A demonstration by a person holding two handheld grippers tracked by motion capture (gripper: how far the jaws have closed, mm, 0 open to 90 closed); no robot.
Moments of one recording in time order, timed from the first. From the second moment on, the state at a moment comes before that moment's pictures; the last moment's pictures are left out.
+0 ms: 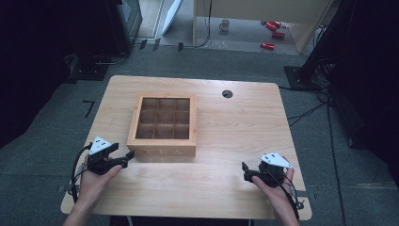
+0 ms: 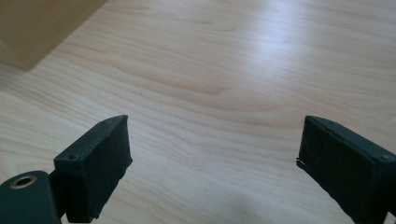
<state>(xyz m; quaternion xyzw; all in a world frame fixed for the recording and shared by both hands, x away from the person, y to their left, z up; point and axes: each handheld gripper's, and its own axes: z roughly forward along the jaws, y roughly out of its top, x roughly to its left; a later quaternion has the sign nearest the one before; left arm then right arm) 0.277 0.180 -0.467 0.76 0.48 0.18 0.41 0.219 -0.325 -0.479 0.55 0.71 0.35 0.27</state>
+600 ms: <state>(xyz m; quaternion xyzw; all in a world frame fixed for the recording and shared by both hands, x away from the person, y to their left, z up) 0.285 0.172 -0.473 0.76 0.47 0.17 0.41 0.241 -0.253 -0.467 0.50 0.73 0.39 0.25</state>
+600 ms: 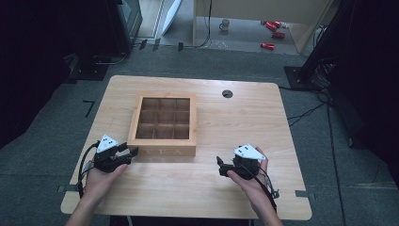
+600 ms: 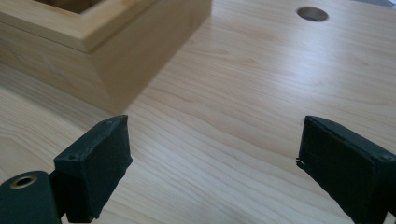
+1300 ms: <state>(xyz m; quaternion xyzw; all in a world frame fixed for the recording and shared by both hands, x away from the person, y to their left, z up) 0.286 0.180 -0.471 0.76 0.46 0.16 0.42 0.266 -0.183 -0.462 0.46 0.75 0.42 0.22</state>
